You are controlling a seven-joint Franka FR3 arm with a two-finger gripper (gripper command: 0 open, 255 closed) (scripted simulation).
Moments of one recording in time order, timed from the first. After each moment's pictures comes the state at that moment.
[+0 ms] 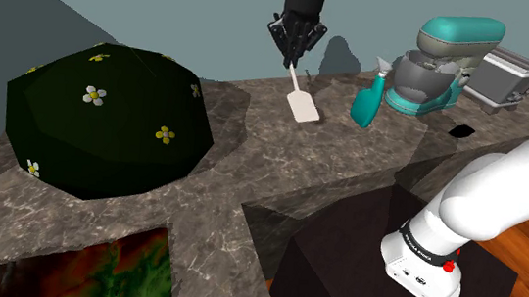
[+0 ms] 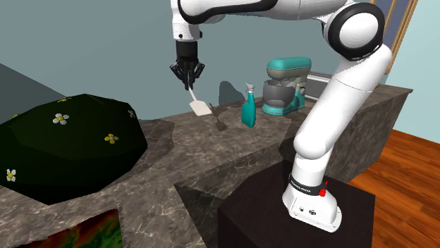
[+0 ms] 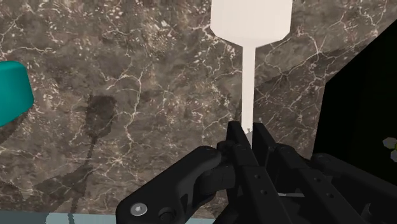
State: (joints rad) arm 0.00 -0.27 0.33 -1.87 0.05 1.67 0.67
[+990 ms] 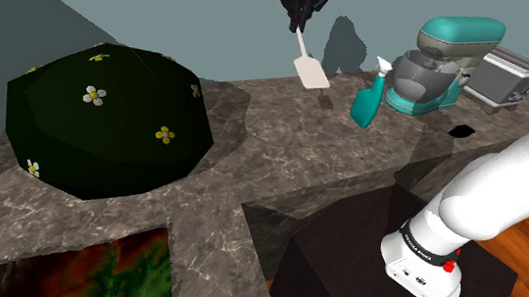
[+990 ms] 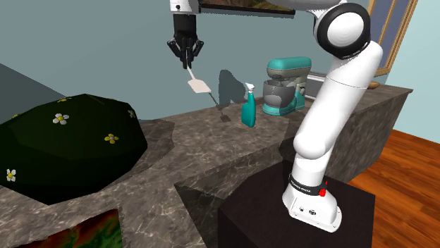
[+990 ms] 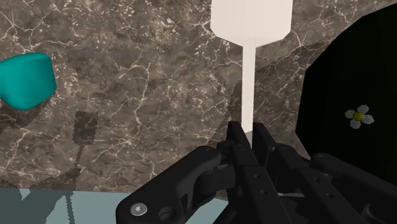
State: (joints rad) arm 0.00 -0.20 0.34 -1.58 0.02 1.45 0.68
